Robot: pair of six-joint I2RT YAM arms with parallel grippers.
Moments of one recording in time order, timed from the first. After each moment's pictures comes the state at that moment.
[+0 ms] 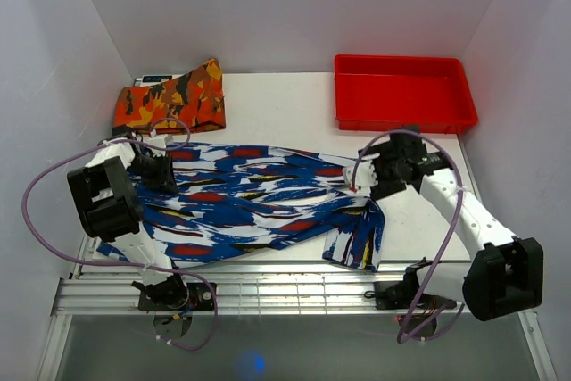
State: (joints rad) left arm 0.36 1.79 1.15 -0.80 0.43 0.45; right arm 0.30 1.20 0.86 -0.70 -0.17 -1.67
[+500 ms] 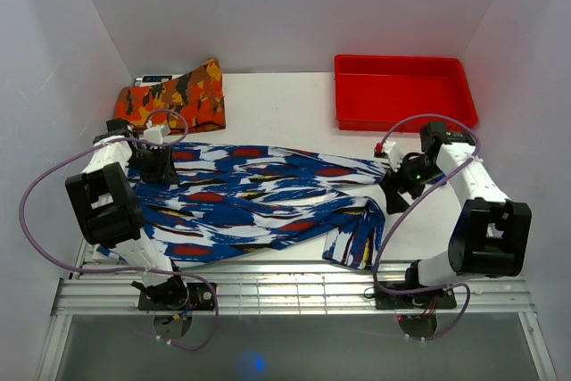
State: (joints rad) left arm 0.36 1.73 1.18 -0.81 0.48 0.43; right arm -0.03 1.43 1.10 -1.12 -0.49 -1.05
